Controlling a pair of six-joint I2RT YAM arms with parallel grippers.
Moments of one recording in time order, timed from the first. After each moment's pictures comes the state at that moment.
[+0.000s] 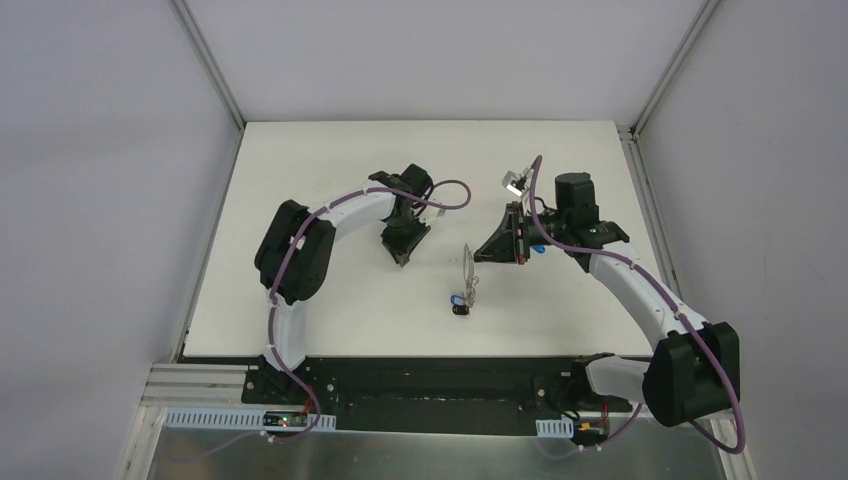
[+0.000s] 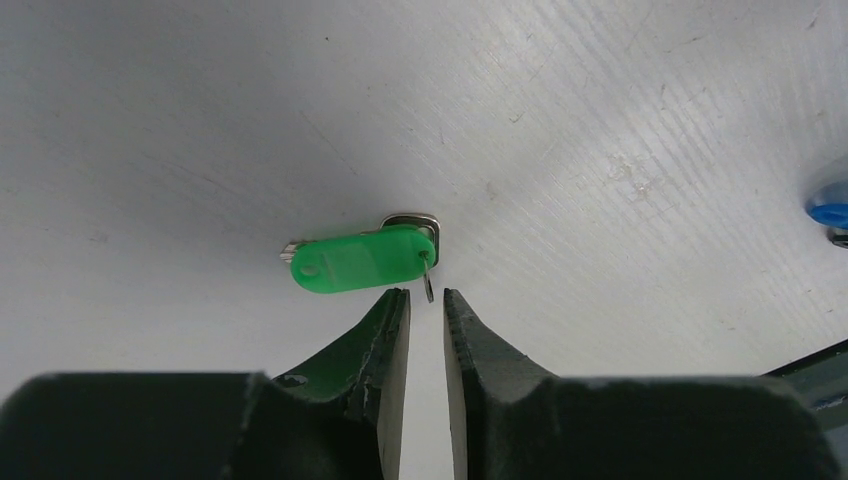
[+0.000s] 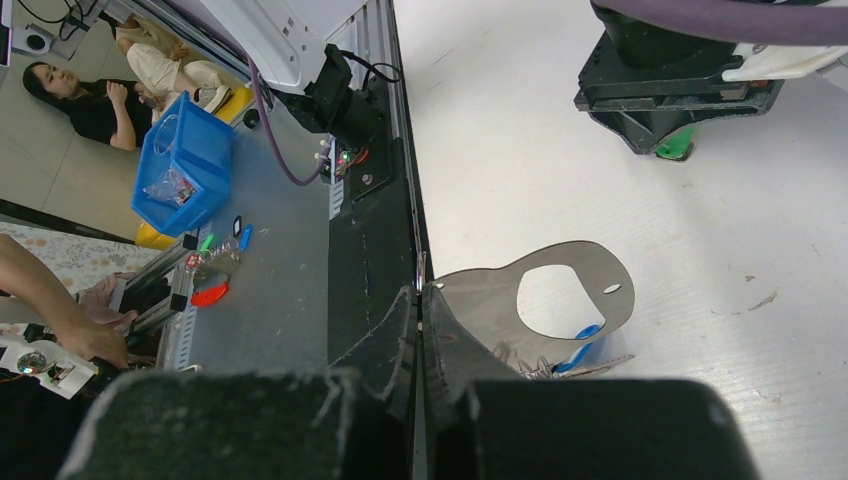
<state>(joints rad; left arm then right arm) -0.60 2.01 1.50 -0.88 0.13 0.11 0.30 1.23 0.89 -0.30 -1.25 0.03</state>
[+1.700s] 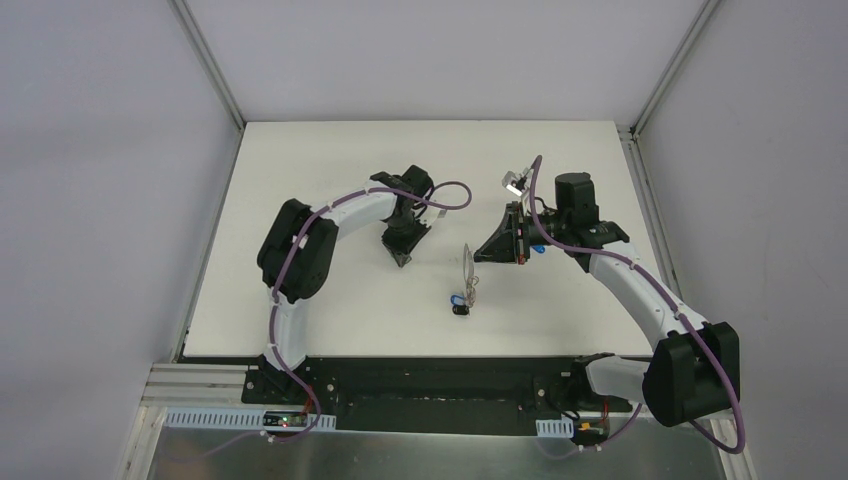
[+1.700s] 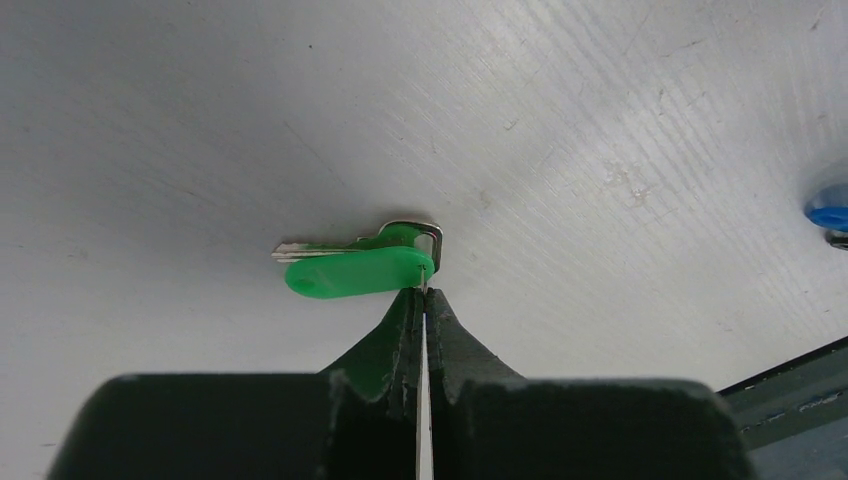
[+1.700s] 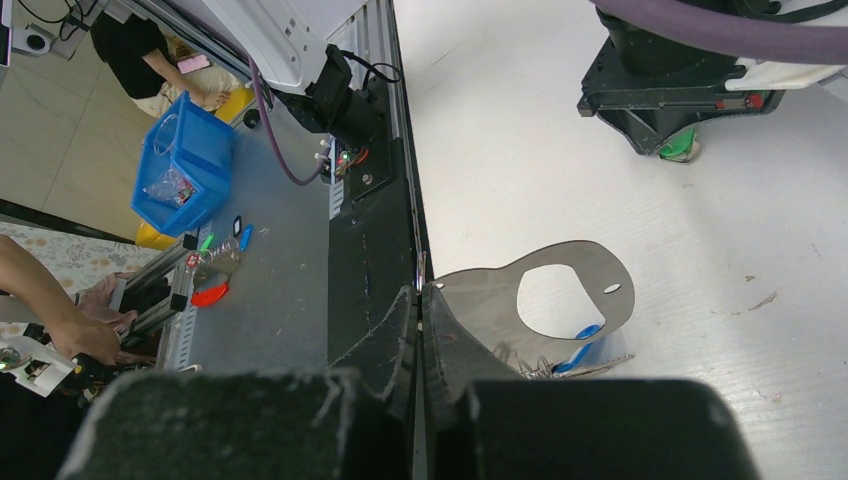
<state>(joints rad) -0.60 2.03 1.50 -0.88 0.15 0.11 0.30 1.23 0.89 -0.30 -1.25 0.03</state>
